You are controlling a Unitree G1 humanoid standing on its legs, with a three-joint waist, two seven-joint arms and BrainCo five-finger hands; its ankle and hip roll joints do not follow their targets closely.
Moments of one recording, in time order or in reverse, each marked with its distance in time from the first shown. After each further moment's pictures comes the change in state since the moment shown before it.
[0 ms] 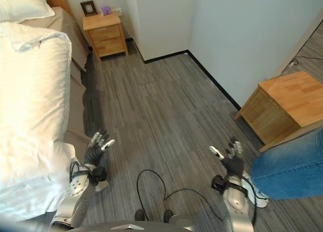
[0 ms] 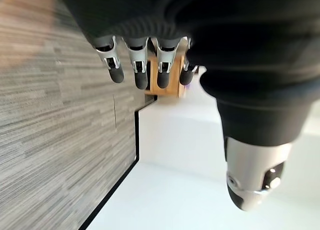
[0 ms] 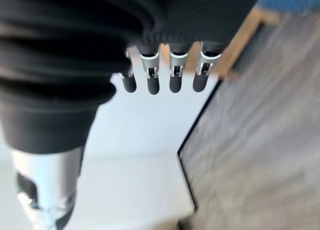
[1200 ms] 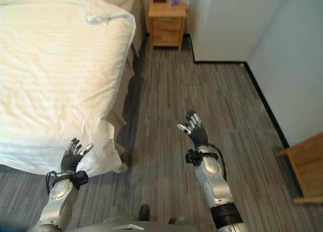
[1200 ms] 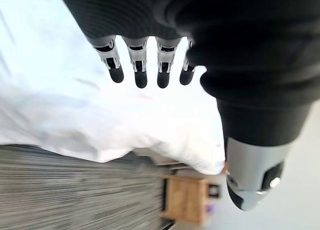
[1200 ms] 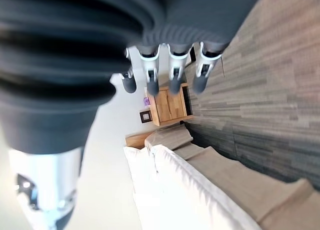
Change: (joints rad) left arm -0.014 0.059 0.198 0.097 0.053 0.050 0.089; right arm -0.261 -0.024 0.150 0.075 0.151 0.066 0.168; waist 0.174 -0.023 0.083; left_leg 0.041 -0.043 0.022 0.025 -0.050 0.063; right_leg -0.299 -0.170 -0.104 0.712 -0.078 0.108
